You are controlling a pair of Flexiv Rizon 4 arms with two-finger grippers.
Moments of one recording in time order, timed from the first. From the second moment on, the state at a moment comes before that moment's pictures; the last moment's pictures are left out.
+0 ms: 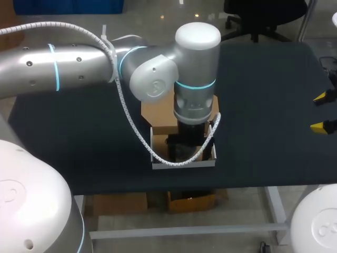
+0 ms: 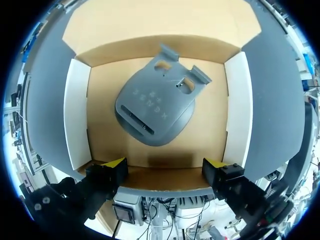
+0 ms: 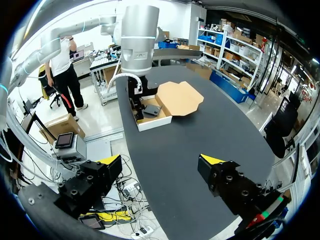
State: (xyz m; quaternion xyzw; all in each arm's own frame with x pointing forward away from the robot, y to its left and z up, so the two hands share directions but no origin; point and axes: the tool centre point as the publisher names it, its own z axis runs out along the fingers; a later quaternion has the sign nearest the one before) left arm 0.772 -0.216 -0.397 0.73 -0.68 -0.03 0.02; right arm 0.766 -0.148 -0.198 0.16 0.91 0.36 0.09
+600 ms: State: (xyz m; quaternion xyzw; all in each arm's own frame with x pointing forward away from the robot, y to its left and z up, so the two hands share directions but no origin) left arm 0.783 -0.217 -0.381 0.72 -0.69 0.00 0.00; right arm 0.766 -0.148 -0.198 0.16 0.91 0.36 0.09
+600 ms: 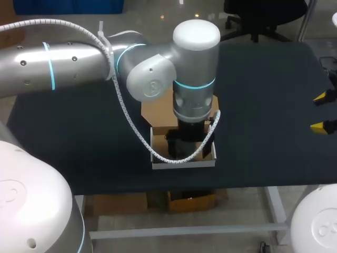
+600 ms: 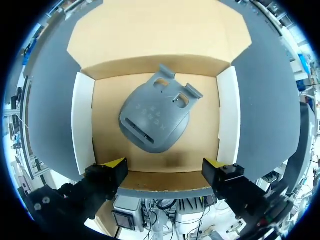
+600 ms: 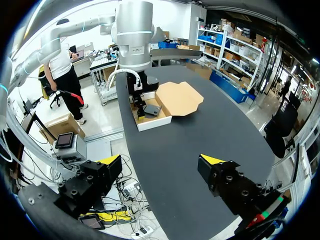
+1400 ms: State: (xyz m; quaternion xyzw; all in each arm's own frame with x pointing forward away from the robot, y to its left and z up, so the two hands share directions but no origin) left arm 0.781 -0.191 -0.319 0.64 -0.76 0.09 -0.01; right arm 0.766 -0.148 -0.198 0.16 0.91 0.36 0.09
